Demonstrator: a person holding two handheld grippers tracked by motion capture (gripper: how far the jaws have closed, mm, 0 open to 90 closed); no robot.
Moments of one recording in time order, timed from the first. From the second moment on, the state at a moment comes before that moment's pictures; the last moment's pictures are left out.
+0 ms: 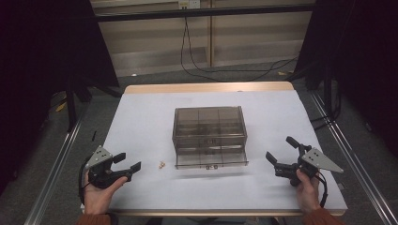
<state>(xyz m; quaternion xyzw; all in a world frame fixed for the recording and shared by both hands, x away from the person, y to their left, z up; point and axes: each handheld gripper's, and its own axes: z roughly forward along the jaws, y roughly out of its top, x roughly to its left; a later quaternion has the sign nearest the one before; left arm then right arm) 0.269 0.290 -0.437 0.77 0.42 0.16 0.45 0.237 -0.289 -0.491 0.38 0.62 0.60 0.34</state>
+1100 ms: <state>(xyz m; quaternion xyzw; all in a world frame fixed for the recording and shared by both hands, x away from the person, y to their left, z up) 0.281 0.247 -0.432 0.88 0.31 0.10 0.35 0.236 -0.288 -0.491 0.38 0.62 0.60 0.35</state>
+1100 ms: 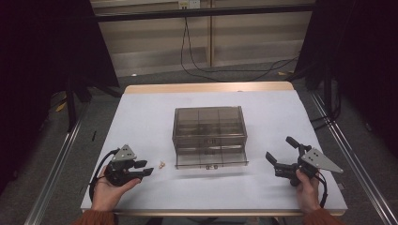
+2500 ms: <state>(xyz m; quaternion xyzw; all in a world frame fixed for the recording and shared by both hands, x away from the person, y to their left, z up) 0.337 0.189 -0.427 0.96 0.20 0.02 0.18 0.237 -0.288 -0.491 0.38 0.62 0.60 0.35</state>
